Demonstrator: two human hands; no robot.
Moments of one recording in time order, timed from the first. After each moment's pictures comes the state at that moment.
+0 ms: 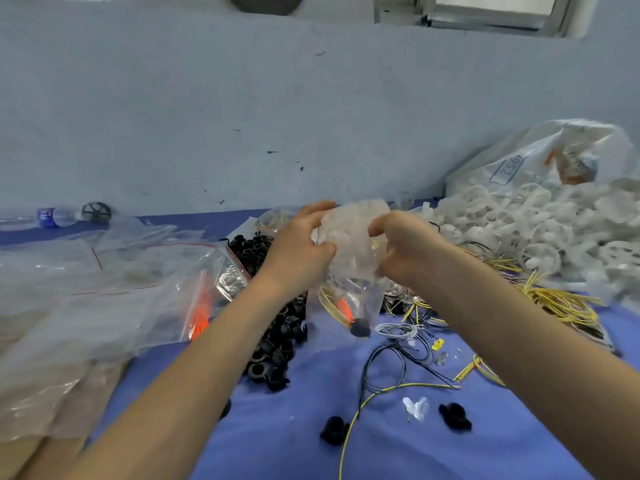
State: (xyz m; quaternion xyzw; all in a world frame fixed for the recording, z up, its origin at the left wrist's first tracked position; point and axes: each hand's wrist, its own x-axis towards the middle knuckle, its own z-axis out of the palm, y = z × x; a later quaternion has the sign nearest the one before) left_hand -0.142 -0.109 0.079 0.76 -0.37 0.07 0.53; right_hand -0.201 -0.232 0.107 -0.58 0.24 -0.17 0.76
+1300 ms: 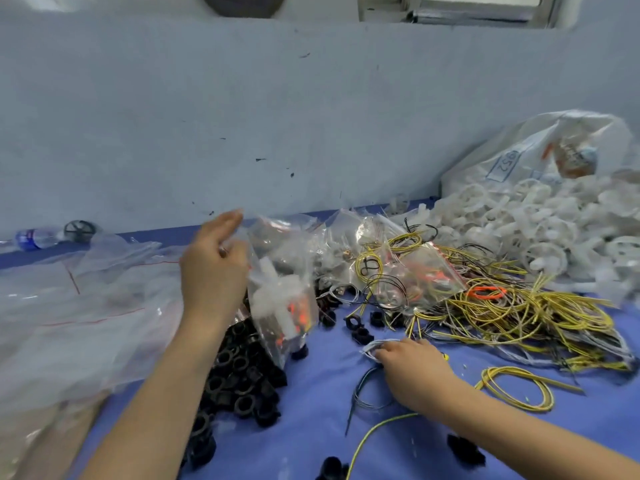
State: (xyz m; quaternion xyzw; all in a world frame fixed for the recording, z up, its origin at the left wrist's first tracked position) left_hand -0.102 -0.073 0.066 0.77 -0.18 0.24 0.57; right_hand -0.221 -0.291 -0.060 -0.99 0.07 0.02 -0.09
